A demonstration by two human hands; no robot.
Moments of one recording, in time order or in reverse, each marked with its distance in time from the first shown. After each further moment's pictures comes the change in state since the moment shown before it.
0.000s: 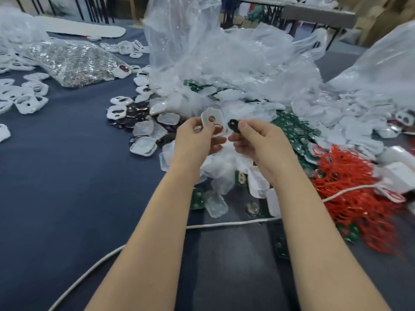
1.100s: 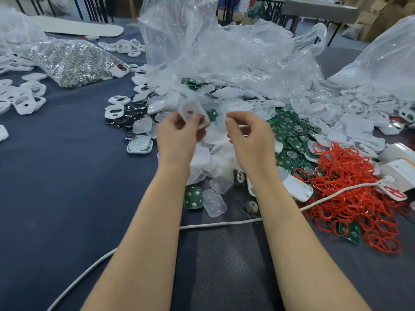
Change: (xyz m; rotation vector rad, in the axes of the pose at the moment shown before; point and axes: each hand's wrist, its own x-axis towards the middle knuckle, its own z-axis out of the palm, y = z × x) left_hand -0.001 0.001 -0.004 -0.062 0.129 0.112; right_hand 0.001 0.013 0.014 -0.450 0.258 -0.305
